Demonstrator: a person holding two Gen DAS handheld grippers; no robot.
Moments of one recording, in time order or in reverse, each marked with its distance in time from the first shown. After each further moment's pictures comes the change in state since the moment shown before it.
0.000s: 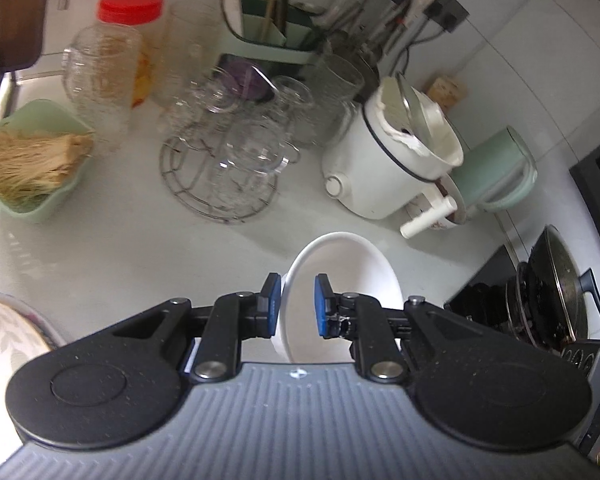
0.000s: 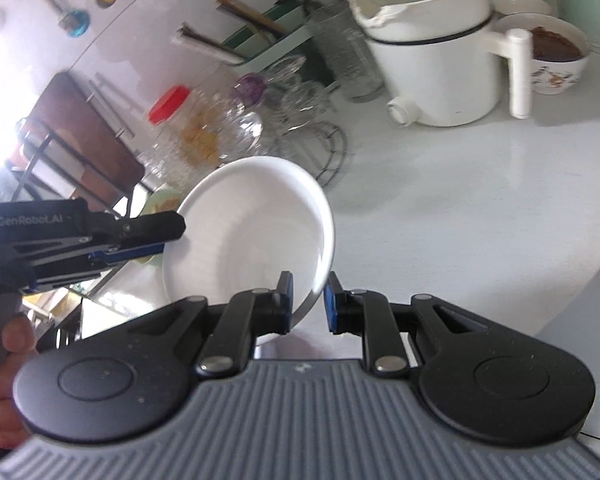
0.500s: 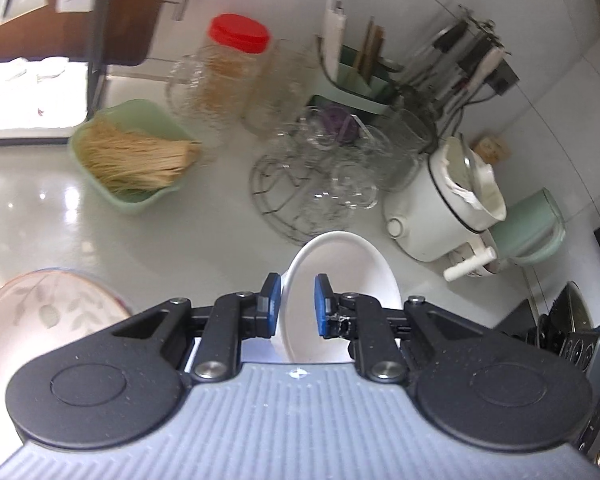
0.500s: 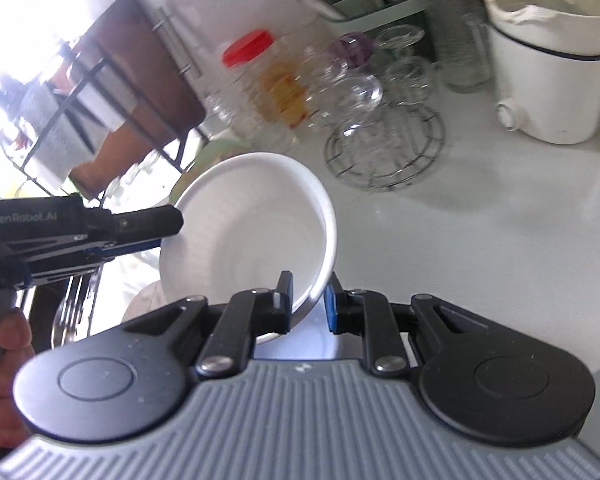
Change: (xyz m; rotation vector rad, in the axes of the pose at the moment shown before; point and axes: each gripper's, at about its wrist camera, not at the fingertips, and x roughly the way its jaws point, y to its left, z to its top) left arm -0.056 0.069 -0.019 -0.141 -0.116 0.087; right arm 0.039 0.065 -0.003 -0.199 0.102 0.089
